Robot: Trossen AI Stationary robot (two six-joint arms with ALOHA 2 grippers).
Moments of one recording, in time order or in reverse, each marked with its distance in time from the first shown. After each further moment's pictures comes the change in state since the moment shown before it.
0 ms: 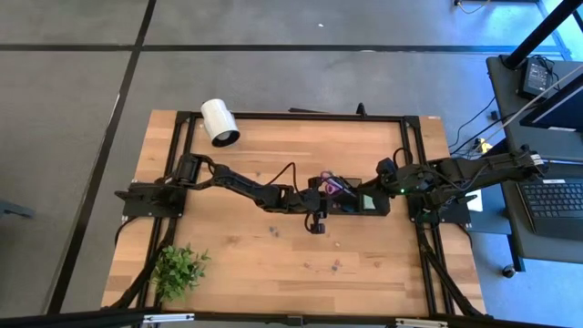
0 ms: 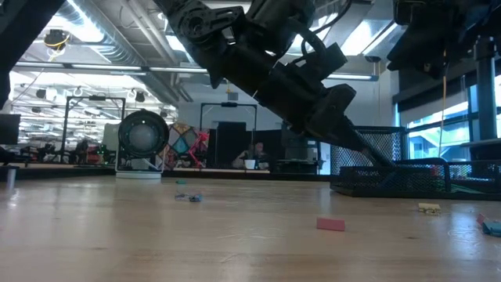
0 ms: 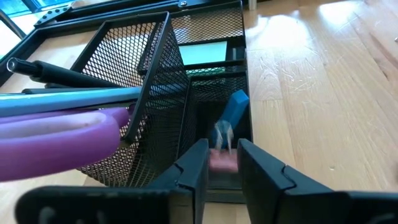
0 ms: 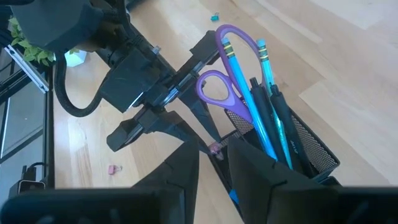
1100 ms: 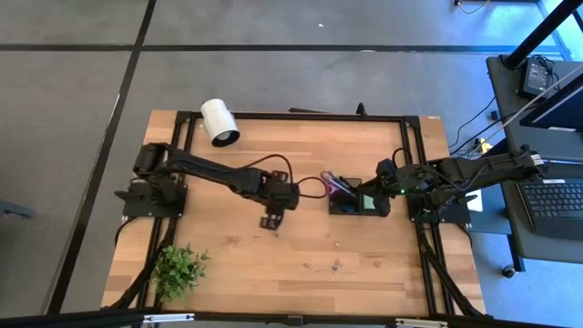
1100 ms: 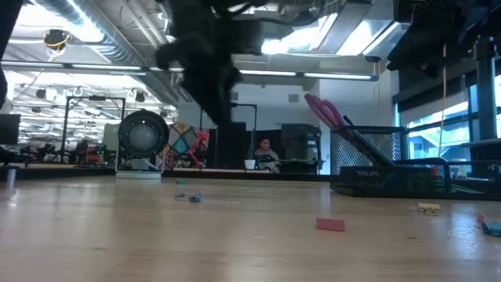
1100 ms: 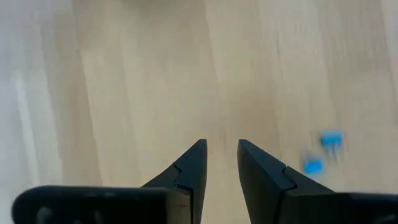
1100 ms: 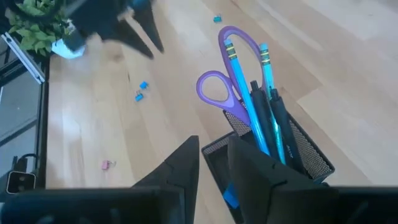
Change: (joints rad) left arm -0.009 -0.353 0.001 -1.040 0.113 0.035; right arm 0.000 0.000 0.000 0.000 0.000 -0.062
